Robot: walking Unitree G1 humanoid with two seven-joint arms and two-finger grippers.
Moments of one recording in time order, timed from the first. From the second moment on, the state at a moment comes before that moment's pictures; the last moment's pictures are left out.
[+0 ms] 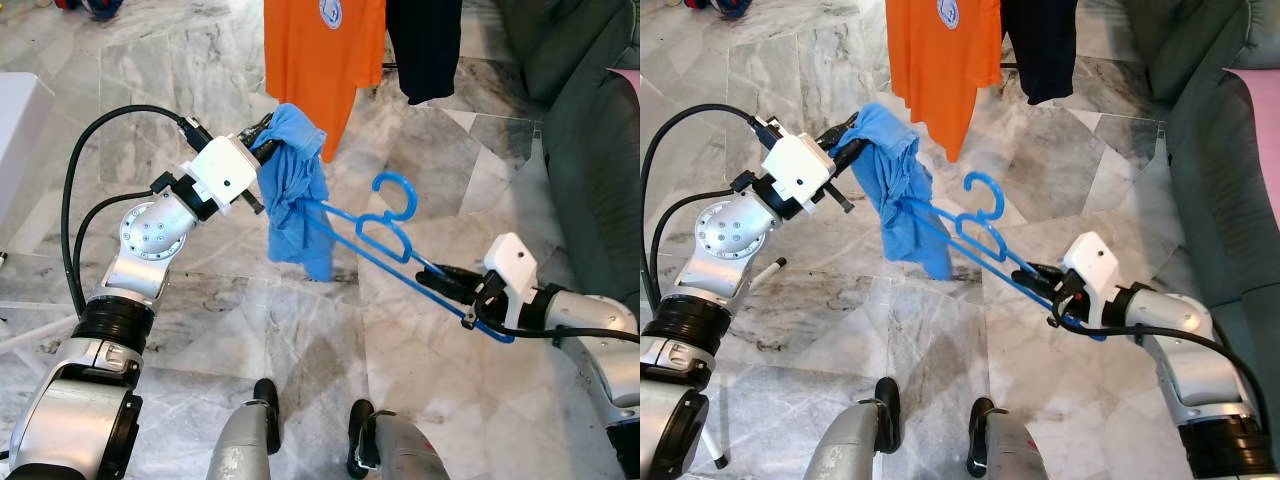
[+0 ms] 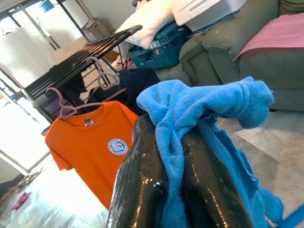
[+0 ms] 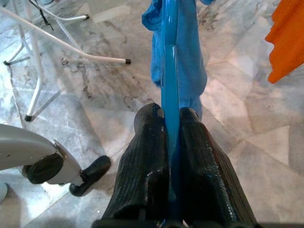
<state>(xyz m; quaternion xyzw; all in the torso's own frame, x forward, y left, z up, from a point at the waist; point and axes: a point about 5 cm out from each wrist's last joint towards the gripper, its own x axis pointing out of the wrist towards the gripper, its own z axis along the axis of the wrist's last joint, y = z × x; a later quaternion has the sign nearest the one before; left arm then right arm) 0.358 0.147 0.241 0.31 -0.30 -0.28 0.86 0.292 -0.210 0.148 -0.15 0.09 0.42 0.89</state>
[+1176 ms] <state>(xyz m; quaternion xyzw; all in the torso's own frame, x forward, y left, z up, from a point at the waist) 0.369 0.150 0.210 0.33 -0.18 -0.22 0.90 0.295 -0.178 0.132 -0.14 0.08 0.45 0.88</state>
